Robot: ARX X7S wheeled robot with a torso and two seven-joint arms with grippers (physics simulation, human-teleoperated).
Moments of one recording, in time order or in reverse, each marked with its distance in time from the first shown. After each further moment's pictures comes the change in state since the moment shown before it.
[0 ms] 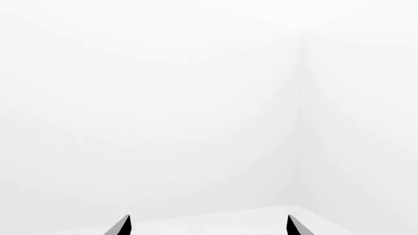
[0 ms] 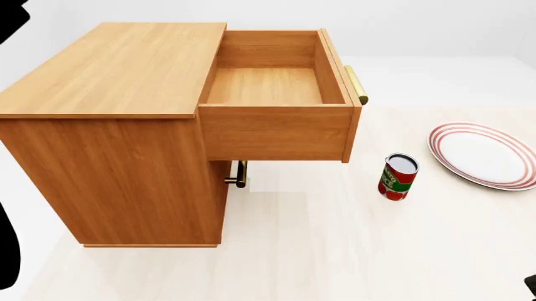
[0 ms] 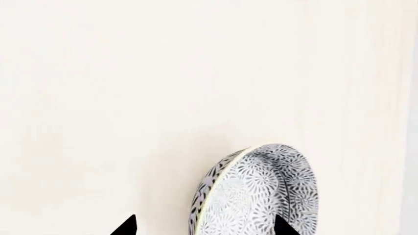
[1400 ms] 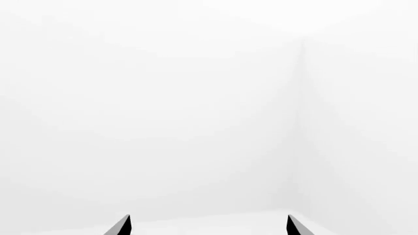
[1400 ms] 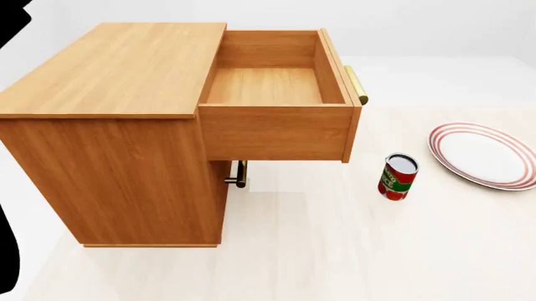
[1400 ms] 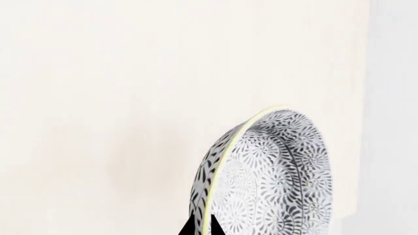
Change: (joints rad) left arm 0.020 -0.009 0.003 -0.012 -0.017 0.048 0.006; right arm 0.003 0.263 -0.123 -0.230 -0.057 0.173 -0.272
